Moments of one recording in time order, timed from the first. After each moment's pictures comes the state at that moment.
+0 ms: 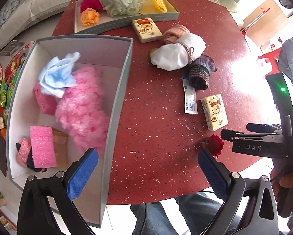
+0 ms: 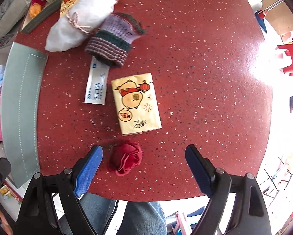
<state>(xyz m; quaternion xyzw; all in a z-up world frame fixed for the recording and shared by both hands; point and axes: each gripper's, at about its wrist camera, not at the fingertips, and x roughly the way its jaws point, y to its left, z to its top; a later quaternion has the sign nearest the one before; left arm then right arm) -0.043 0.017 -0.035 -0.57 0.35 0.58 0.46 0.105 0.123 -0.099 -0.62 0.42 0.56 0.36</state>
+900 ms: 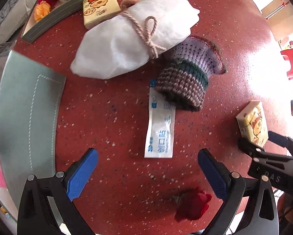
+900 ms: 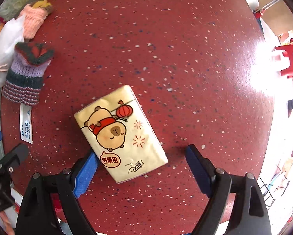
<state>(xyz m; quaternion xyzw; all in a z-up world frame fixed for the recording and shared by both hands) 0.027 0.139 -0.129 -0.59 0.38 0.59 0.40 0.170 0.203 -0.157 -0.62 0.41 0.56 0.38</state>
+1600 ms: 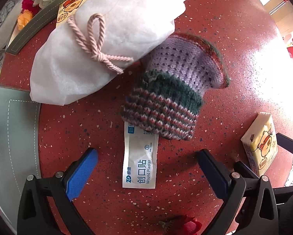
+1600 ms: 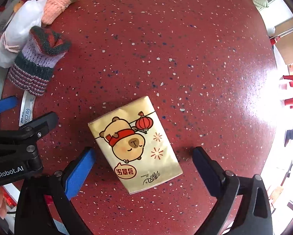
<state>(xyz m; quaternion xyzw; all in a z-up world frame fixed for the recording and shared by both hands) 0.040 0.171 -0.155 -0.59 0.40 0.59 0.39 0.145 0.210 -0.166 -0.64 0.33 0.61 0.33</state>
